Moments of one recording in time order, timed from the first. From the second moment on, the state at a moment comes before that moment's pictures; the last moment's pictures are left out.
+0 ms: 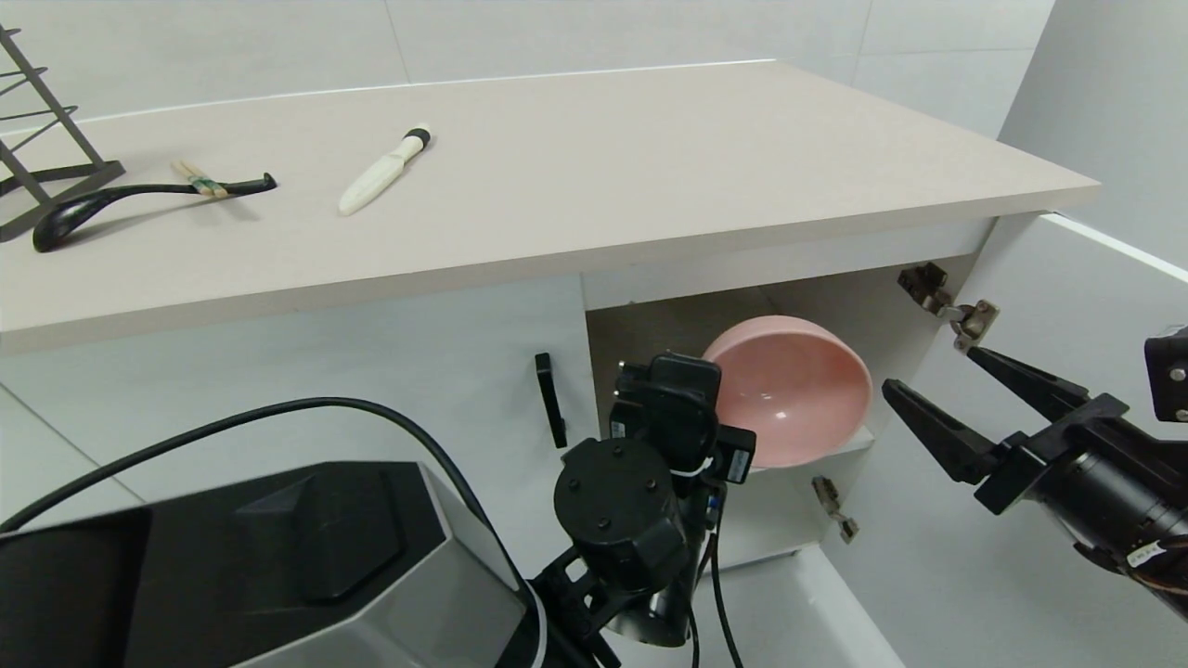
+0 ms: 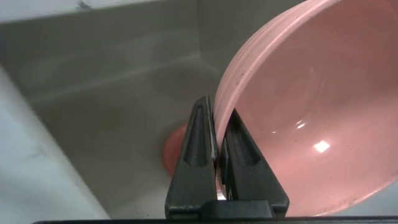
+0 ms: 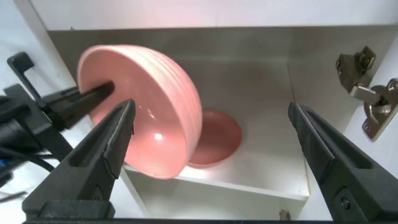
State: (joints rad) left arm -0.97 2.23 -0.92 -1.57 0.66 0.19; right arm 0.44 1.53 -0.17 -1.57 0.02 0.00
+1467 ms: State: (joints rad) left arm -1.02 2.26 -1.01 -1.57 0.66 0.19; right arm 0.38 1.61 -0.19 -1.57 0.02 -0.01
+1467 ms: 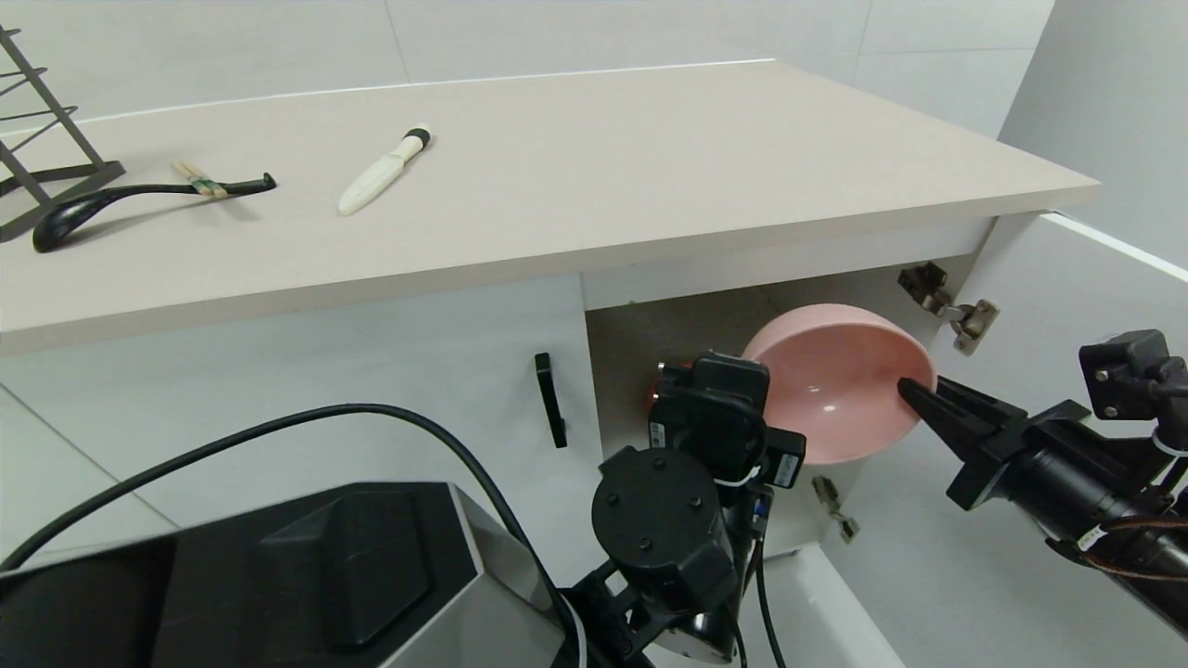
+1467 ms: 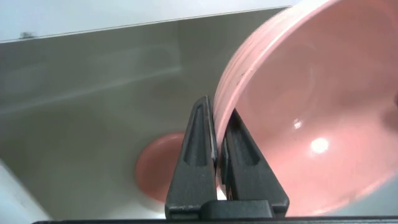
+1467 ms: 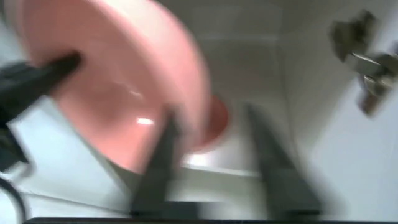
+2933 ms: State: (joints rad) left arm -0.97 1.66 -0.16 -1.57 -0.09 0.03; right arm 0.41 1.60 -0.19 -1.57 0.01 -0.01
